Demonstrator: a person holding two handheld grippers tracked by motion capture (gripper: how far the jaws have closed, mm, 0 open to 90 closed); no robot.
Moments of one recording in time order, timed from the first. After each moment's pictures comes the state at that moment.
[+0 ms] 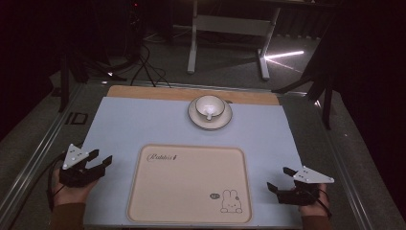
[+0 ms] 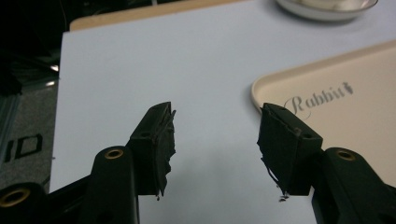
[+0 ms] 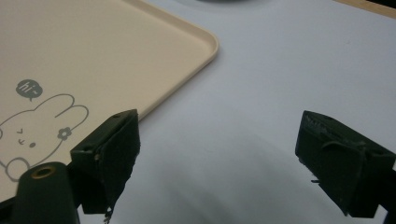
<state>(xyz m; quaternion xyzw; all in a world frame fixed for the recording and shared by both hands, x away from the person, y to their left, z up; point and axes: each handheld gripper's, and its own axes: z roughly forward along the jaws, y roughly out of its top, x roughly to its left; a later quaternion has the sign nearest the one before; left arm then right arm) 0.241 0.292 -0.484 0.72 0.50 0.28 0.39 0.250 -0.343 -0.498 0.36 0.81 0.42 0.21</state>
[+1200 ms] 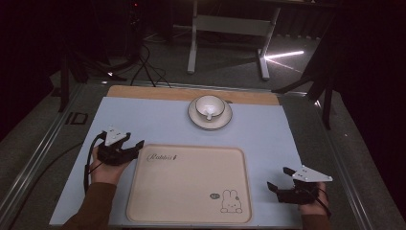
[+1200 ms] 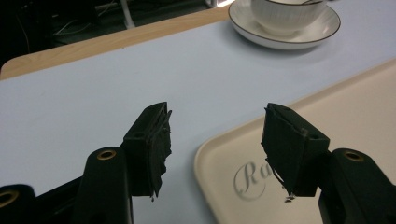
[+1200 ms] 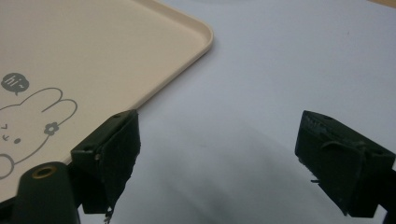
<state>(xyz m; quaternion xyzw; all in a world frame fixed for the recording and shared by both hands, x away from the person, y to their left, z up) 0.303 0.211 -0.463 0.74 0.47 0.27 0.40 0.255 -0.345 -0.503 0.37 0.81 0.41 0.21</state>
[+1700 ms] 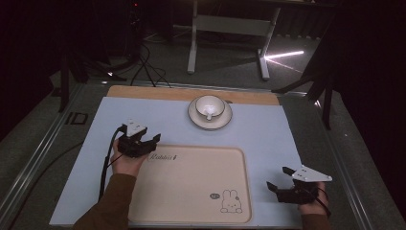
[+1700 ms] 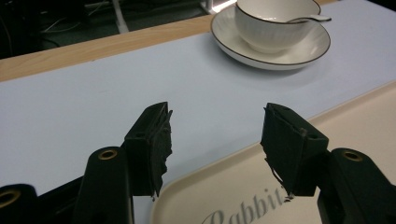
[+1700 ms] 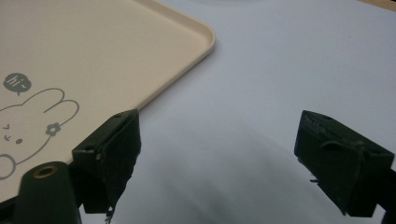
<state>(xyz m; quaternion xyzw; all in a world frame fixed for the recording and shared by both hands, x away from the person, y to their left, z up) 0.331 0.166 -0.465 0.74 0.47 0.26 0.41 0.255 -0.343 -0.502 0.36 0.81 0.40 0.21</state>
